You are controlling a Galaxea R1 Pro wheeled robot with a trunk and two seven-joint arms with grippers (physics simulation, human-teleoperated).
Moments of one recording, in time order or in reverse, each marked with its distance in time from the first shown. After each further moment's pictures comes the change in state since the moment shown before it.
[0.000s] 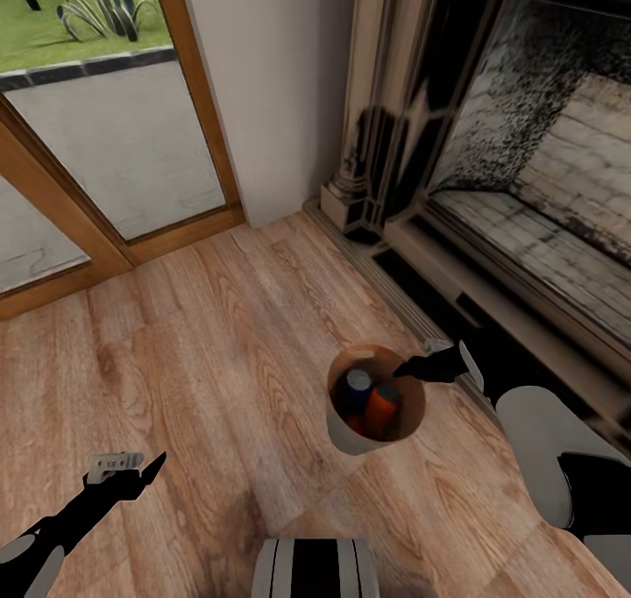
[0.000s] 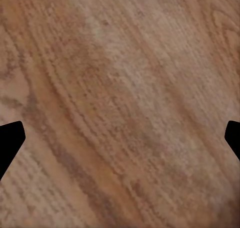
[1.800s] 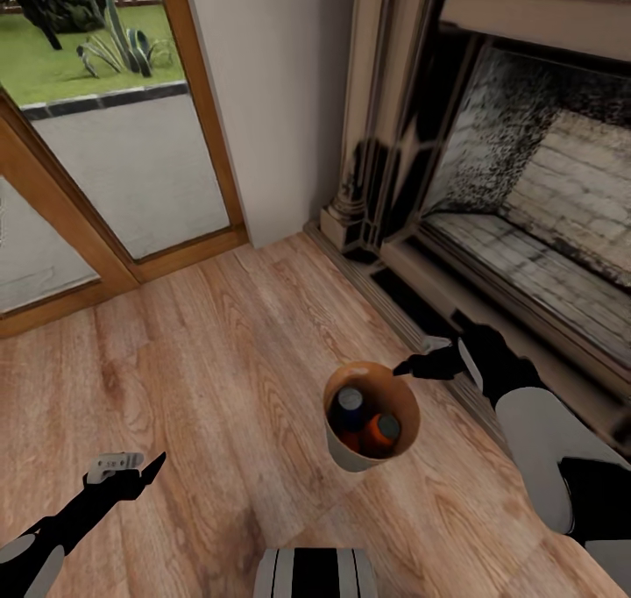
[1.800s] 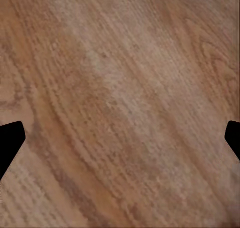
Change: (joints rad) left arm -0.001 0.000 0.000 0.001 0.000 0.000 0.002; right arm 0.012 0.001 0.028 -0.046 -0.002 0.005 0.005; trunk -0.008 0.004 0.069
